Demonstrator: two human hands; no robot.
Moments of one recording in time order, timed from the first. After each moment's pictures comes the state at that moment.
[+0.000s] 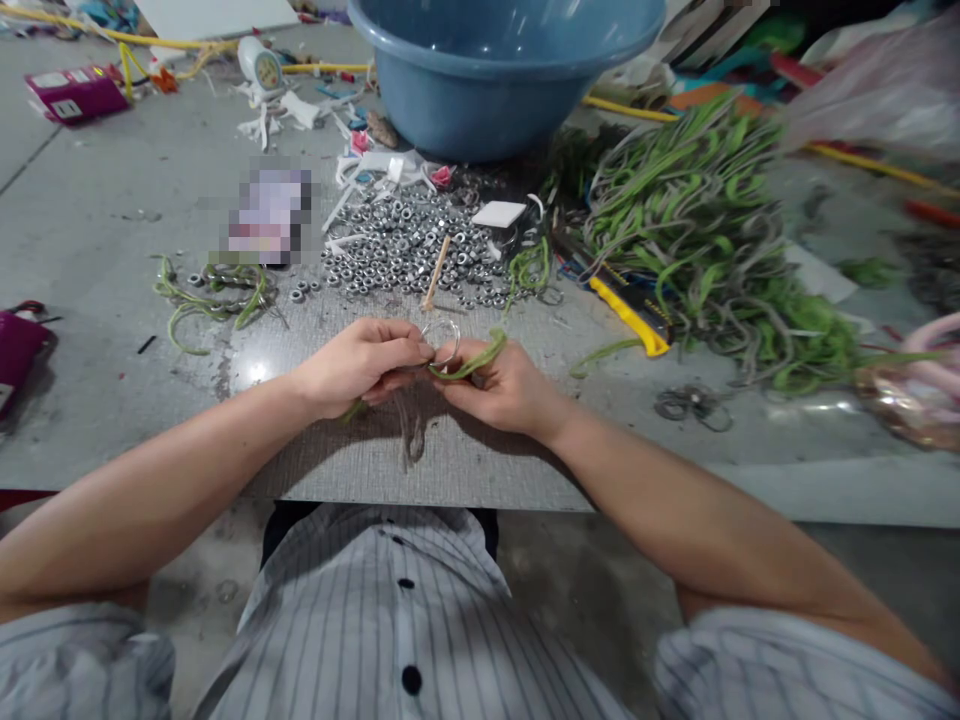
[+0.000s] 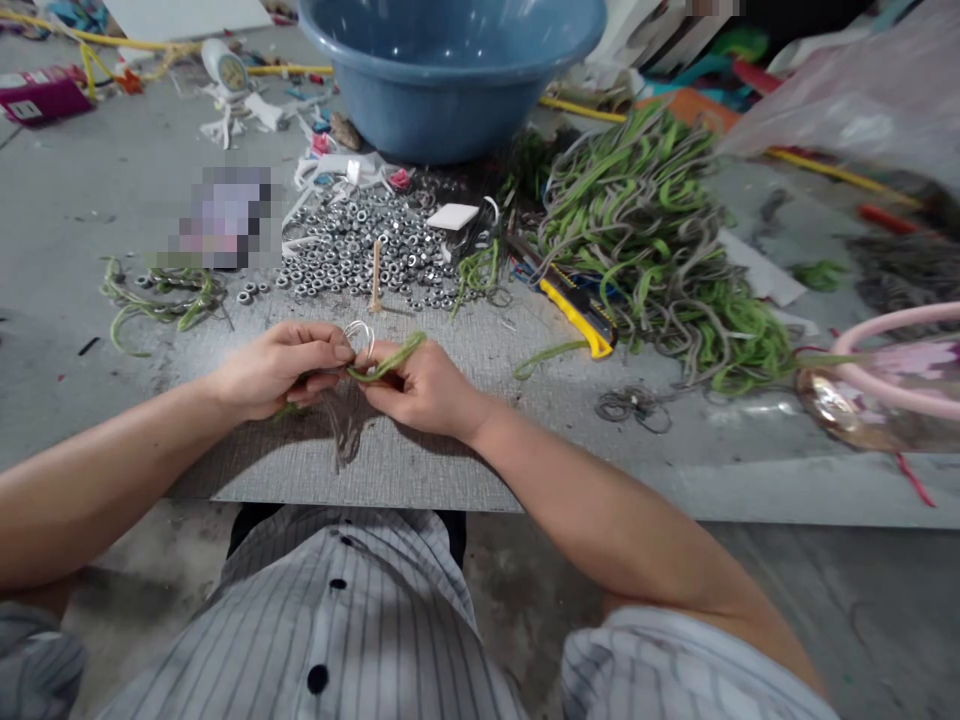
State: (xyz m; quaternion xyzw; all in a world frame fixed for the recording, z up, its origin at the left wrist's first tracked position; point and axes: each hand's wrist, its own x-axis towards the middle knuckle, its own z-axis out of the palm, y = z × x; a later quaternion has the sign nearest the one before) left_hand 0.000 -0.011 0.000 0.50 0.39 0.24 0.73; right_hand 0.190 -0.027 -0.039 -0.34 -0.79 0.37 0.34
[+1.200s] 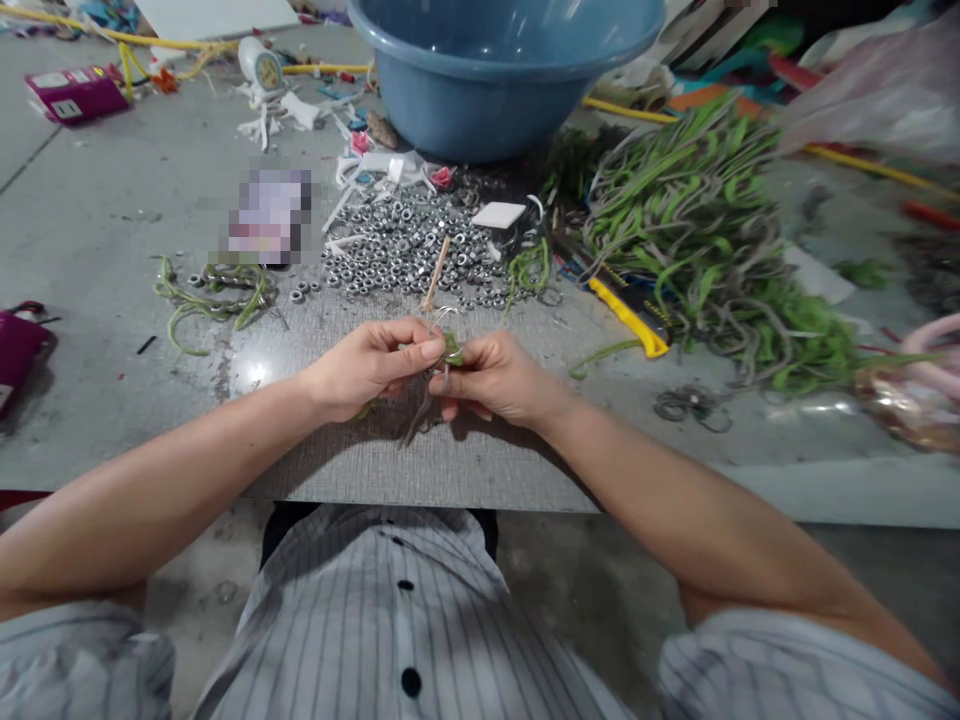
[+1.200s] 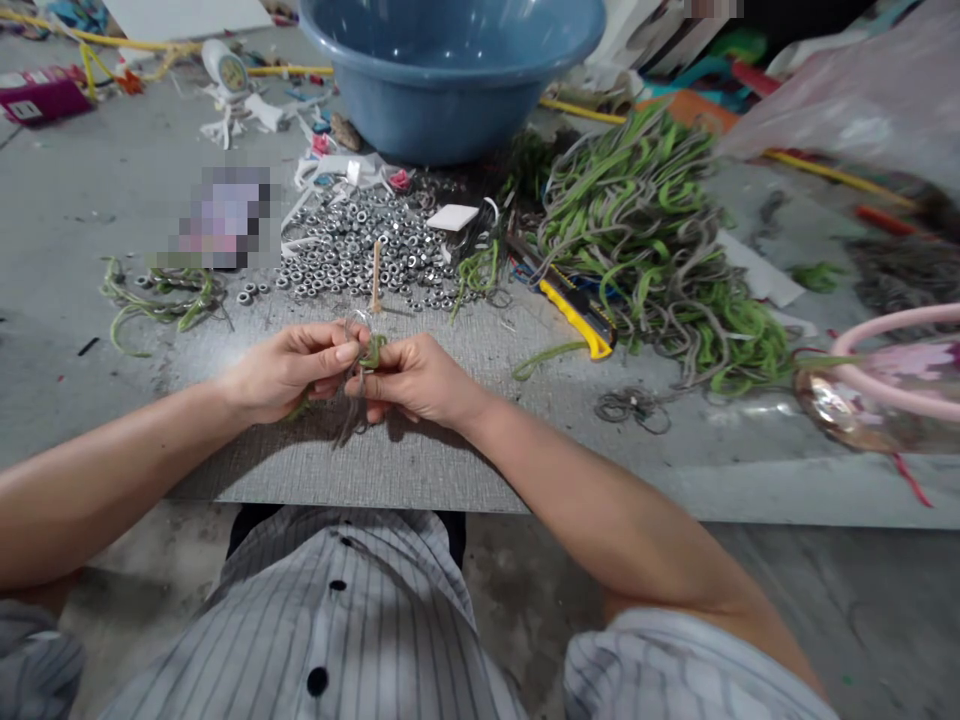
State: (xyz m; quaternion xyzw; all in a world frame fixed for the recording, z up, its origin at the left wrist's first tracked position) left_hand 0.005 -0.013 -0.010 0.52 0.33 0.30 0.73; right_hand 0.180 -0.026 -0.021 -0.39 -0.54 0.68 0.29
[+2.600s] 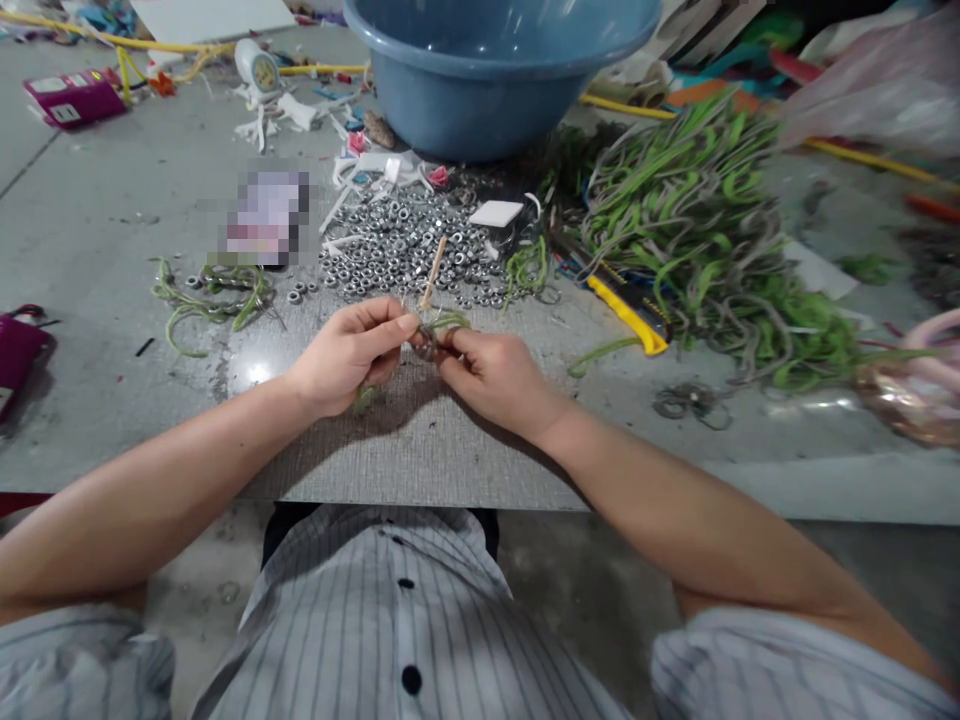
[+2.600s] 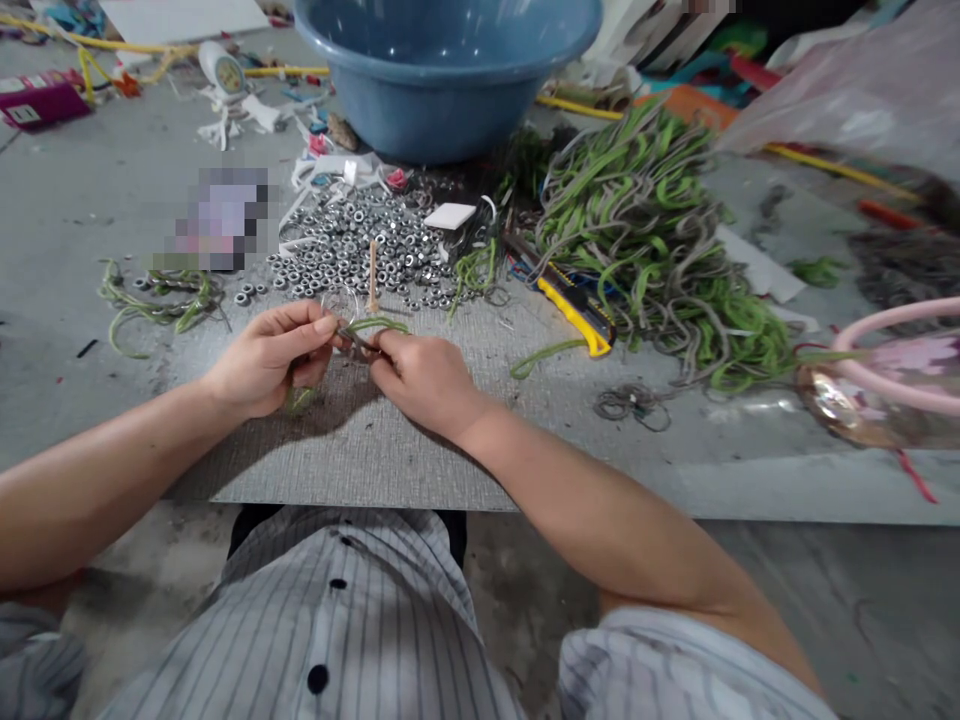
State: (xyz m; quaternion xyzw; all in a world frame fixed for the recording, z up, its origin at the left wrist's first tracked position) left_hand 0.000 -0.009 -0.009 0.49 0.37 0.37 0.70; right_hand 0.186 -0.027 -0.036 -0.51 -0.79 0.19 0.27
